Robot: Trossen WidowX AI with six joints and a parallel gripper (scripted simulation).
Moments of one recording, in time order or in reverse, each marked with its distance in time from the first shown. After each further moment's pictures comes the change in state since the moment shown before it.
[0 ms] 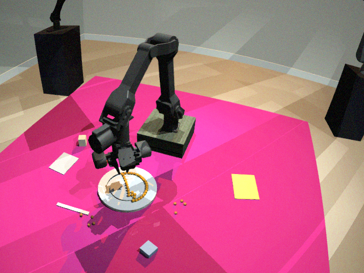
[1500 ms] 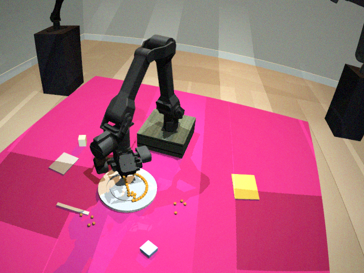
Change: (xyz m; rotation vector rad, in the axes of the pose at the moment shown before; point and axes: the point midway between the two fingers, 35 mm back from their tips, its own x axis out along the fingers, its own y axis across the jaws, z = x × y) arm 0.023 0.002 -0.001 -0.003 0.004 0.006
